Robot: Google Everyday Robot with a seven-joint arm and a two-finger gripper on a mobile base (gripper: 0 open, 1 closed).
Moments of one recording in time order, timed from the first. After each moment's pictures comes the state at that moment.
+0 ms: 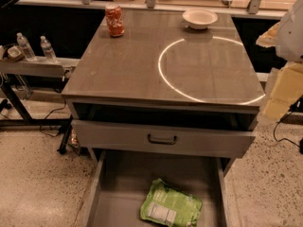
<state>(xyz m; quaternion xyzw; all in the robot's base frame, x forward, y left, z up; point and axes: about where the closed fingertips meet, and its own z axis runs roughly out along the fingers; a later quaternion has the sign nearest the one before) 0.438 -0.217 0.977 -0.60 0.78 -0.03 0.16</state>
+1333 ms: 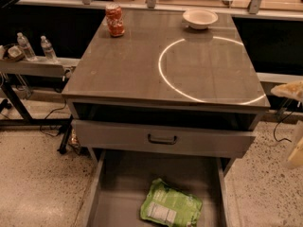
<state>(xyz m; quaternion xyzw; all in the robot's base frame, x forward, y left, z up) 0.408 -0.280 0.880 -0.60 0.78 0.07 0.19</state>
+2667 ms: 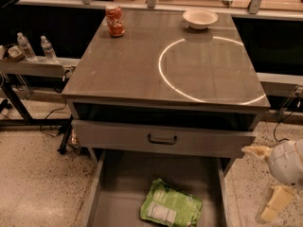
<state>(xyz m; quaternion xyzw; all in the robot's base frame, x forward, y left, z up) 0.355 -0.258 0.716 -0.61 0.74 0.19 0.19</state>
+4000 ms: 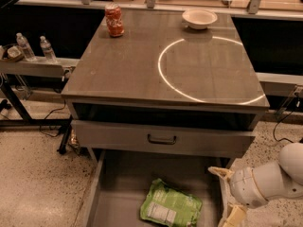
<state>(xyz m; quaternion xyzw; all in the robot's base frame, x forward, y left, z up) 0.352 -0.187 0.603 -0.60 0.71 0.27 0.25</state>
